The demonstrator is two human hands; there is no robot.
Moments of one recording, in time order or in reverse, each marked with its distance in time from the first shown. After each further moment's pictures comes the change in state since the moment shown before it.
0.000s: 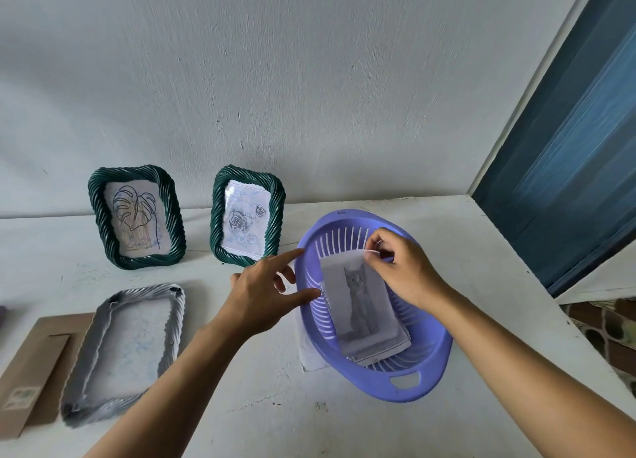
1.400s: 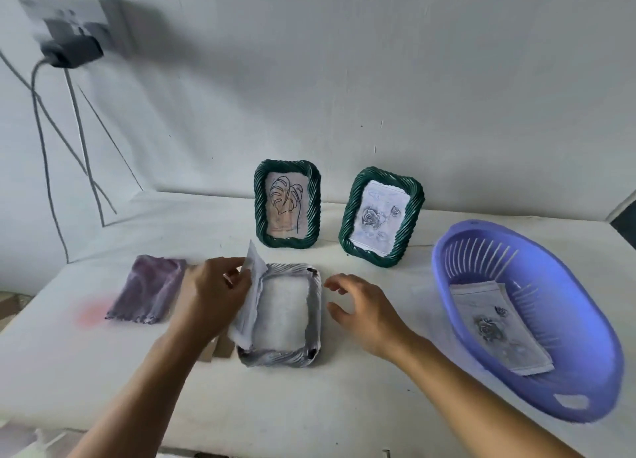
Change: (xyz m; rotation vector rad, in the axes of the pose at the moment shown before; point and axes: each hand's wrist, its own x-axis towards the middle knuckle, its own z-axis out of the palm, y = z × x) left_hand -0.121 -0.143 -0.159 0.142 0.552 -0.234; right_hand -0.027 -0.147 0.200 0.013 -0.321 -0.182
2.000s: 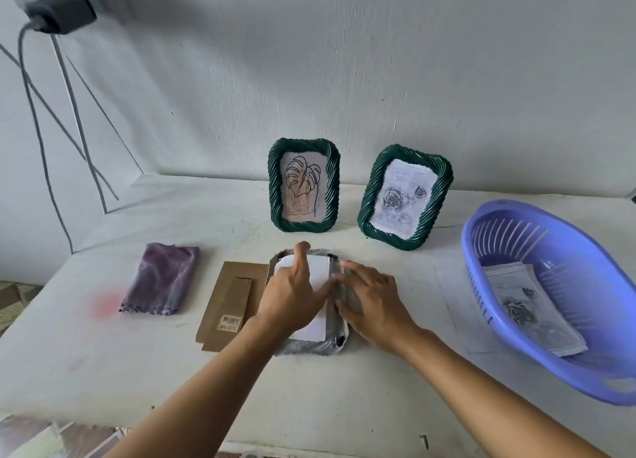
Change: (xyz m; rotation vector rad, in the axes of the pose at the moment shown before) left_hand 0.004 -0.012 0.083 0.017 -0.367 0.112; right_hand 0.013 0.019 0.056 -0.375 -0.010 -0.015
